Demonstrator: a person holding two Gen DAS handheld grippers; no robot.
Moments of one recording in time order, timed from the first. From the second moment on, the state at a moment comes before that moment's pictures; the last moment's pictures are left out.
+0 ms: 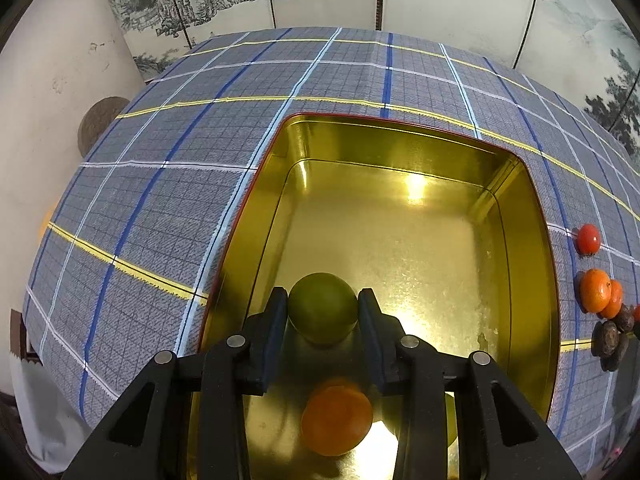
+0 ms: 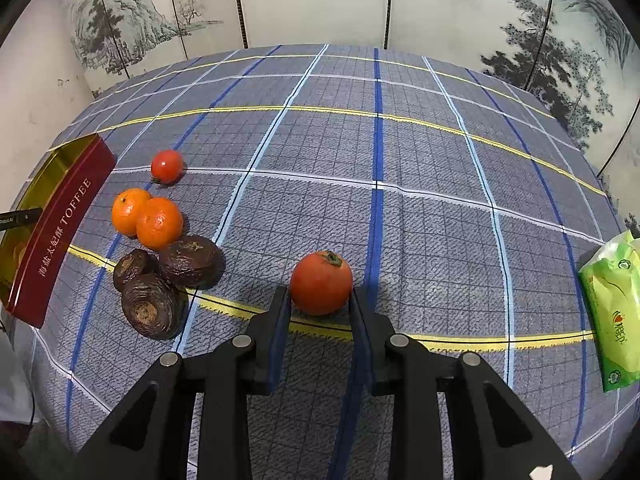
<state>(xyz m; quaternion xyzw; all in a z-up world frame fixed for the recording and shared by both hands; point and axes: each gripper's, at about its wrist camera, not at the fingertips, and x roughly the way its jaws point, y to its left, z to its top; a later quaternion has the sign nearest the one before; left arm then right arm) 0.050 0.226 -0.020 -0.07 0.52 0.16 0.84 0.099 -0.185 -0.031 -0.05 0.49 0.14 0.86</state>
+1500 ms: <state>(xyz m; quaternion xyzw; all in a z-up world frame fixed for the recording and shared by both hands) 0.018 0.209 0.009 -0.09 0.48 0.14 0.86 0.105 -0.163 -0.016 -0.07 0.49 0.14 0.86</state>
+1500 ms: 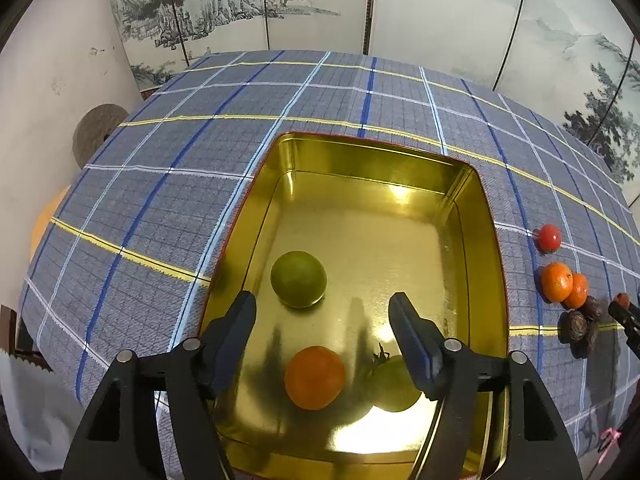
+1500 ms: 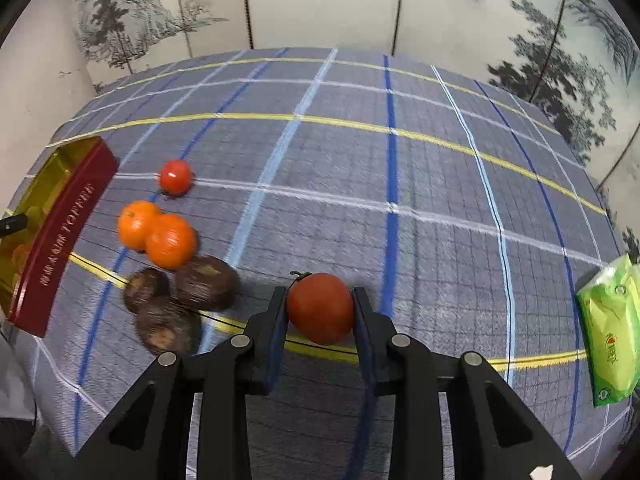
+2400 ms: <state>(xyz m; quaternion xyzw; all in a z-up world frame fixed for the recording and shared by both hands) -0.049 0.271 0.026 -0.13 0.43 0.23 0.86 0.066 0.059 0.035 -0.13 0.42 0.39 0.81</state>
